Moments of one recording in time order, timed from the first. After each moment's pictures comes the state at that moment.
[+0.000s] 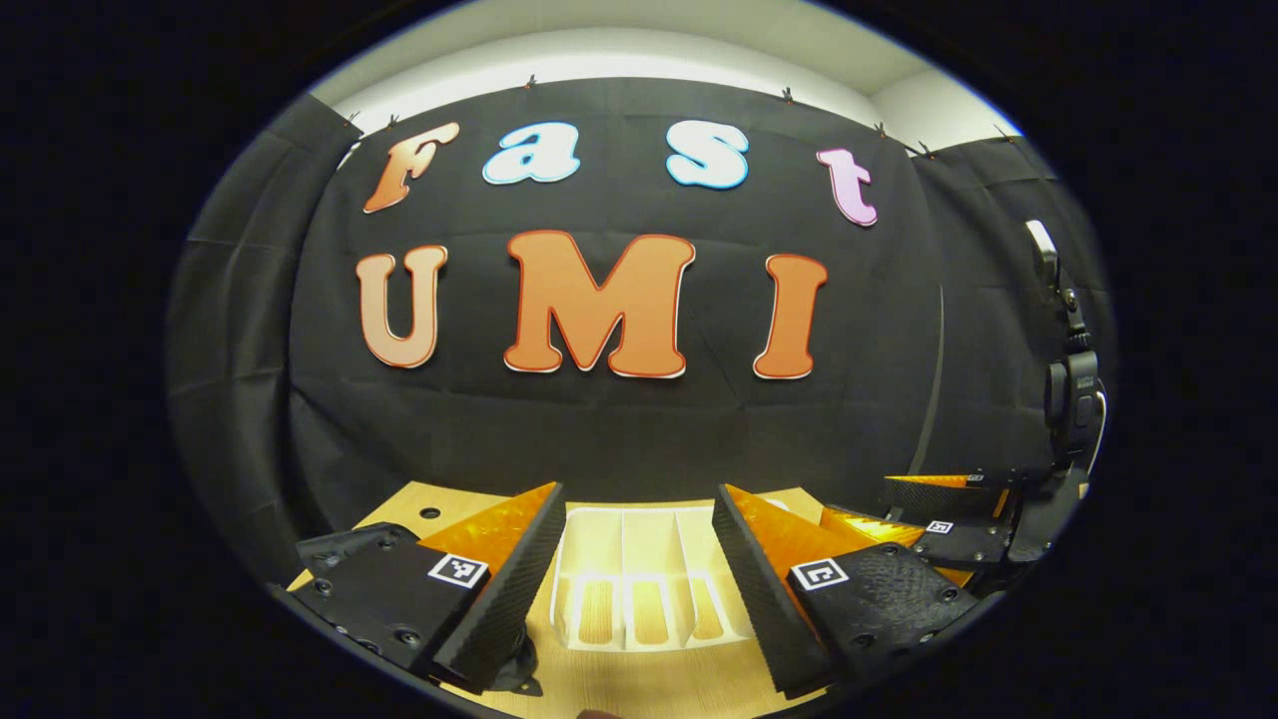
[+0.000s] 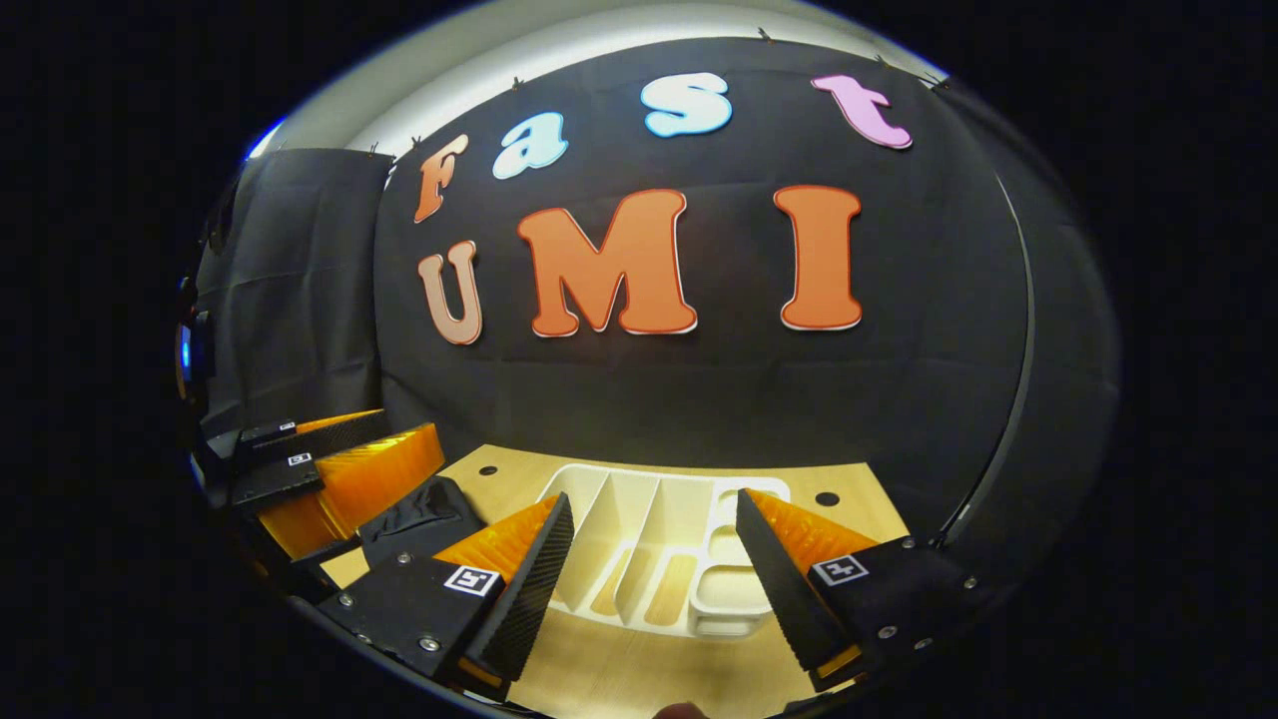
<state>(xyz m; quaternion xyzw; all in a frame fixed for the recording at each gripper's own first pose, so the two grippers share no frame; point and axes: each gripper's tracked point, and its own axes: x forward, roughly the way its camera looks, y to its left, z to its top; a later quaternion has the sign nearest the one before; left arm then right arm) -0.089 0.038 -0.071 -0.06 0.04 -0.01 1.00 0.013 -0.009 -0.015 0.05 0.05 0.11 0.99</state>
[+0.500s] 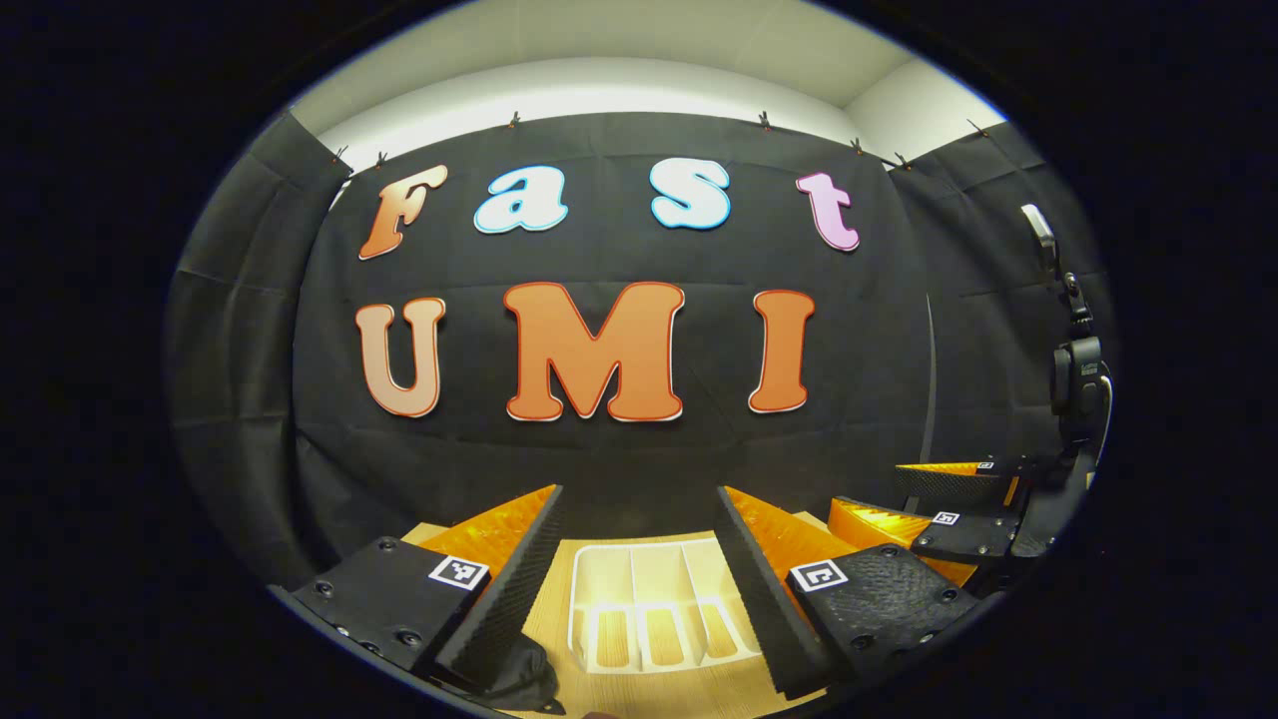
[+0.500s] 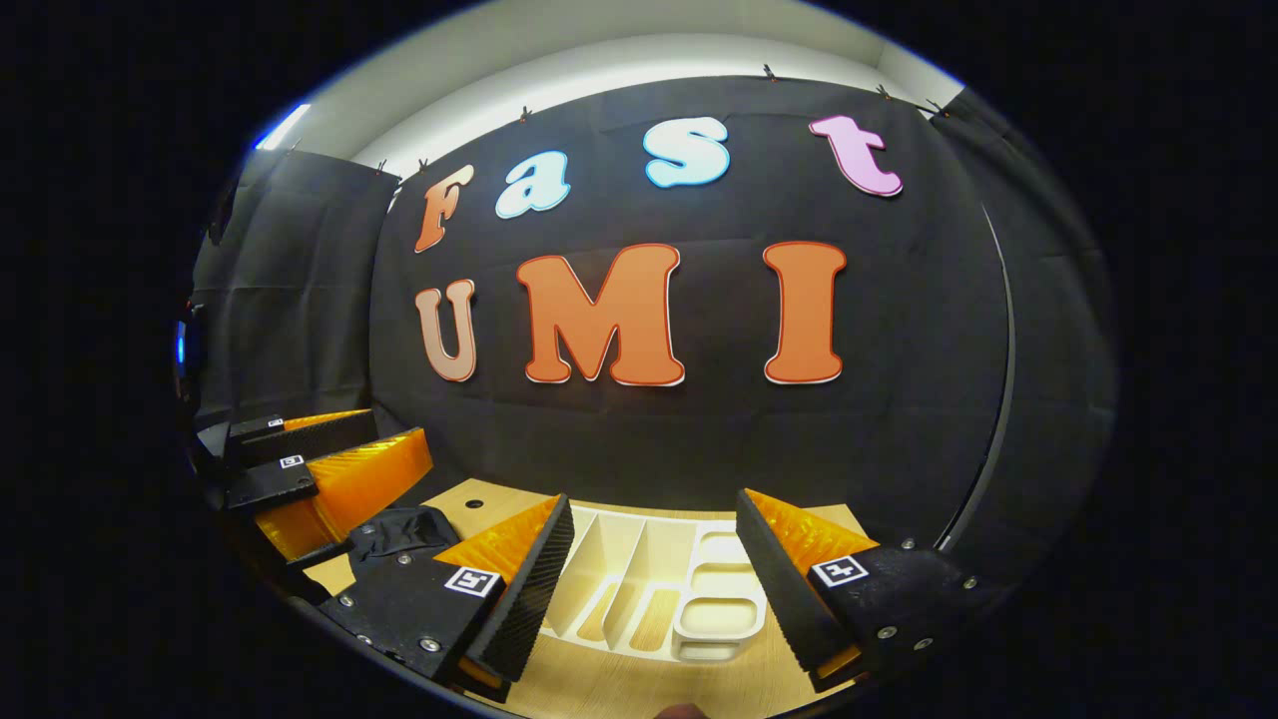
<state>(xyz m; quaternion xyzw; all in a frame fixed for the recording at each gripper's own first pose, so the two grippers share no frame) -0.099 0.042 -0.028 -0.04 -0.01 -0.03 1.00 -0.006 -0.016 0.010 0.05 -0.01 0.07 1.00</state>
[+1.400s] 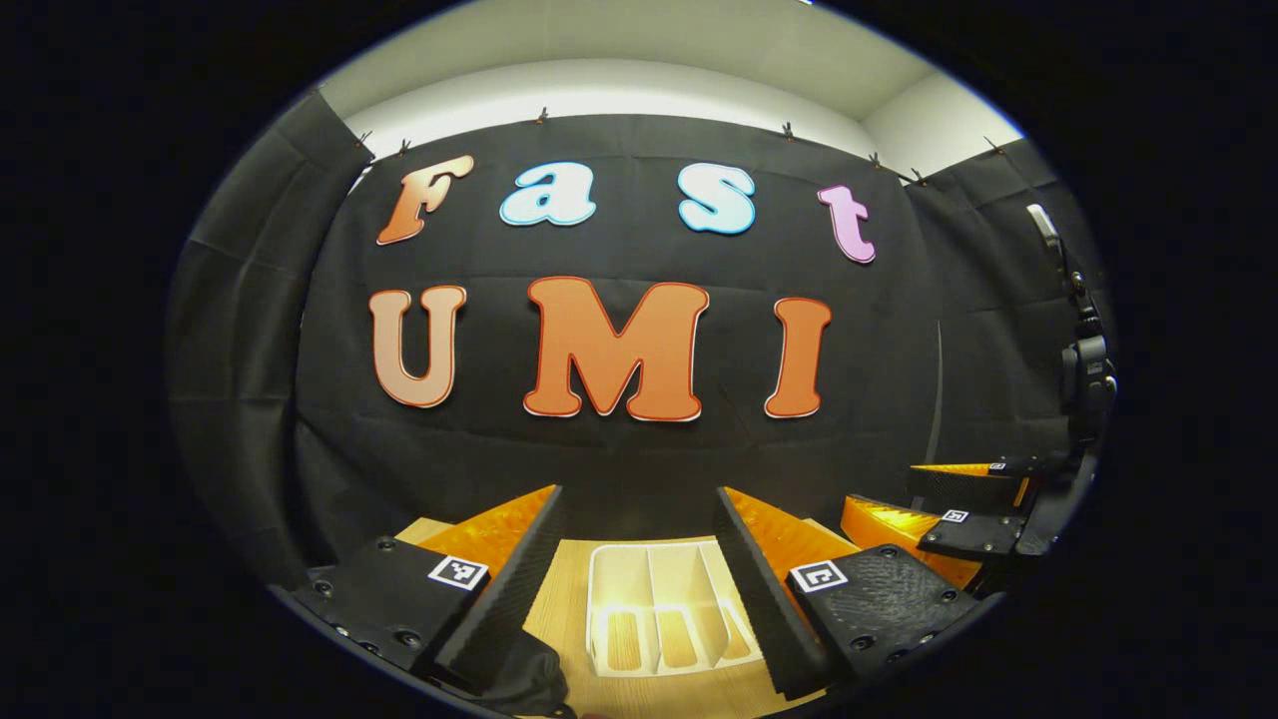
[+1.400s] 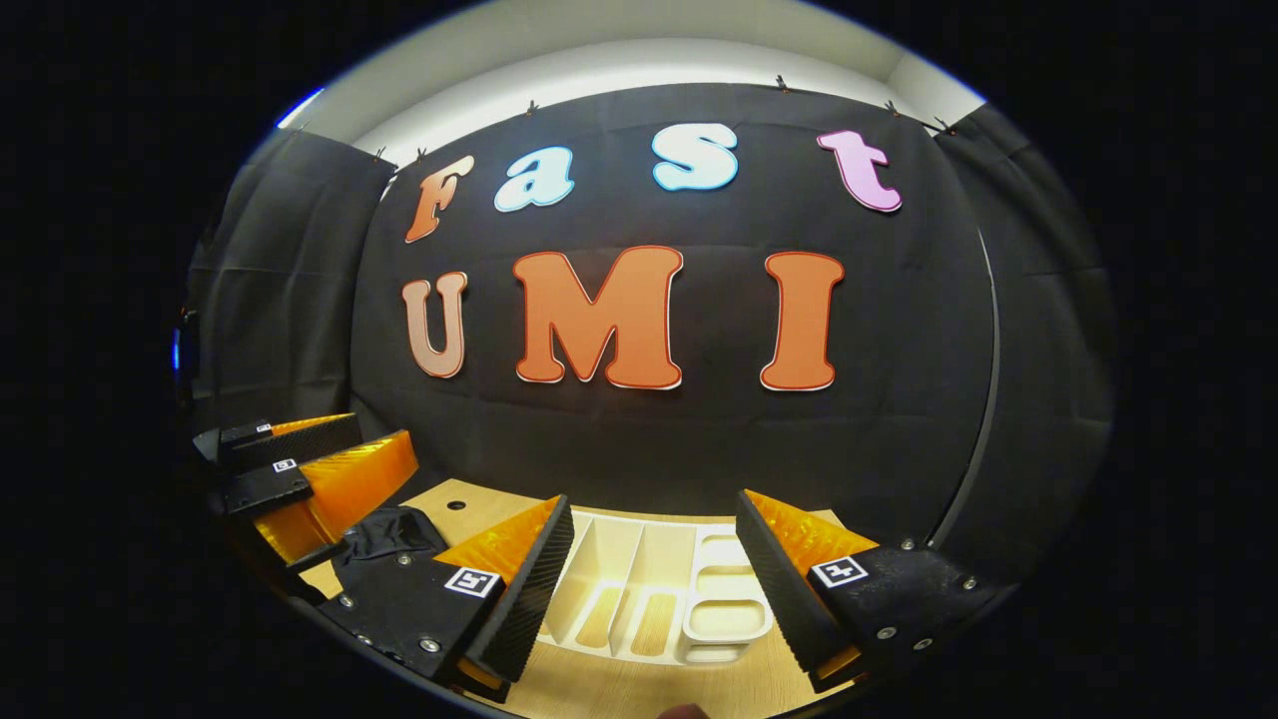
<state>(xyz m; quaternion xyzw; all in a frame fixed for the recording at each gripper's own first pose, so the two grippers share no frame) -0.094 0.080 -0.052 -0.06 -0.02 -0.03 1.00 -0.010 0.011 0.004 0.03 0.00 0.04 1.00</state>
